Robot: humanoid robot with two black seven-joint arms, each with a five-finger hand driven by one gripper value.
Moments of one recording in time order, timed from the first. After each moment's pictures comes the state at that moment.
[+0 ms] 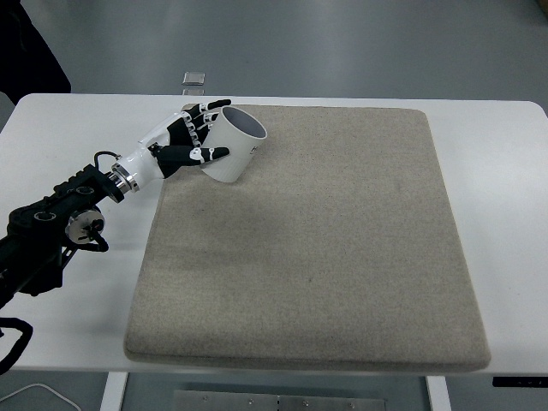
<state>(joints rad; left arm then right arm) -0.81 0.21 -0.55 -0.42 0.54 -0.61 -0.61 0.03 0.00 -0.05 0.19 0.00 -0.01 -0.11</state>
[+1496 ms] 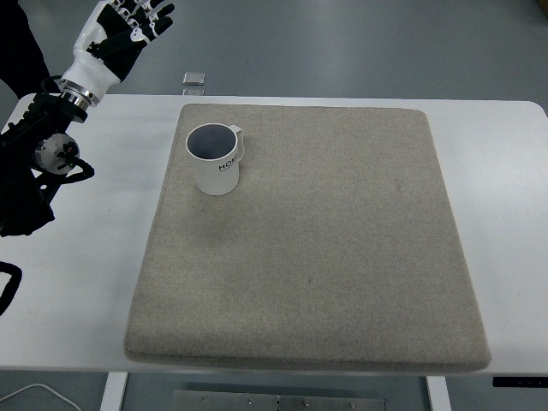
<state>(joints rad) -1.00 0.27 -0.64 -0.39 0.22 -0.50 -0.61 0.03 0.00 -0.05 0.19 0.00 -0.01 -0.11</state>
